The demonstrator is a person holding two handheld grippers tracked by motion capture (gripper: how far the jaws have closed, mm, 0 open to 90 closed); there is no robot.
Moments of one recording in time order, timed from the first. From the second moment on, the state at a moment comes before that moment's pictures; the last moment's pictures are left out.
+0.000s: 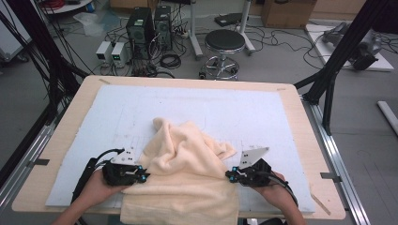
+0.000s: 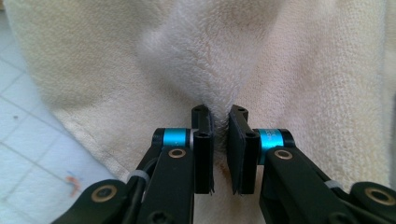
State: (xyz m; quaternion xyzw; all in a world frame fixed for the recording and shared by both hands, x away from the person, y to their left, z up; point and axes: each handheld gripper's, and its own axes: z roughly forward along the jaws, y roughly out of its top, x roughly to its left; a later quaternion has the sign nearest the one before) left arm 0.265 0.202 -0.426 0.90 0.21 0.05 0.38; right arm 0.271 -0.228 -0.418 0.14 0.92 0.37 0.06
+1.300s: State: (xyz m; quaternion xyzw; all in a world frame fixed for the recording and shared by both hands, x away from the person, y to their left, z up) left arm 0.305 0.204 -0.433 0.89 0.26 0.07 0.38; right arm 0.317 -0.180 -0.426 0.14 0.92 0.35 0.08
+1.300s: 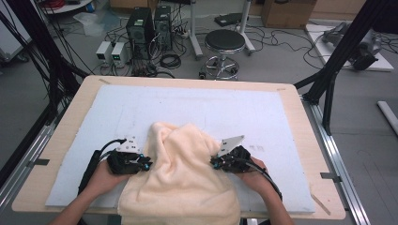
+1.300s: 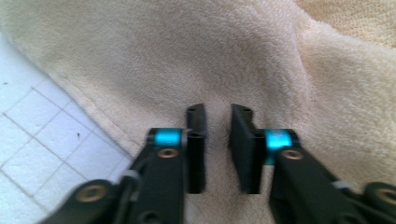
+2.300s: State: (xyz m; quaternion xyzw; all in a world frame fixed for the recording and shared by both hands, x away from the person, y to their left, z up) left arm 0.310 0.211 -0.397 0.86 0.26 0.12 0.43; right arm 0.309 -0.213 -0.383 0.16 0.89 0.41 0.11
